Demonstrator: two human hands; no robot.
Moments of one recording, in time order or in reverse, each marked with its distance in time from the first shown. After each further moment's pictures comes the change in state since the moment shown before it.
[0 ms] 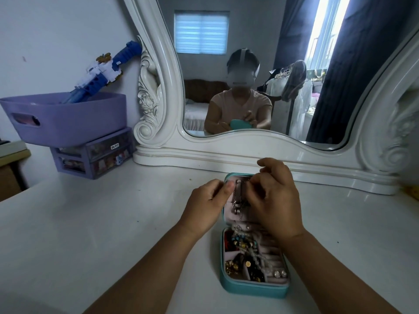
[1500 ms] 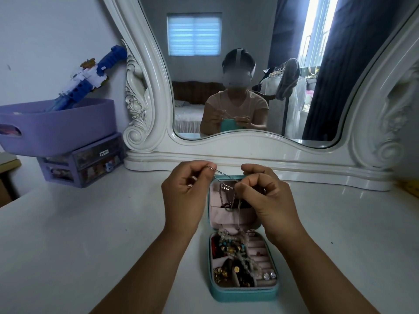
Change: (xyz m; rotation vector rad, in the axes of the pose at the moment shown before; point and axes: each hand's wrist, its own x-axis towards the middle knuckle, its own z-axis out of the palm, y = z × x) left_hand 0.000 0.044 -0.003 -0.235 0.530 0.191; right_hand 0.003 -0.003 -0.014 0.817 -0.150 0.650
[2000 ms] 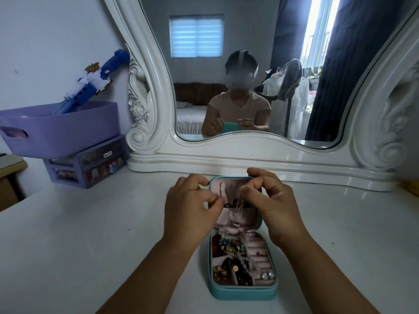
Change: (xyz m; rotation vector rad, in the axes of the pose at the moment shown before) left_hand -0.012 -0.021 -0.012 0.713 -0.264 0.288; right_hand -0.001 0.002 -0.006 0.016 0.005 0.035
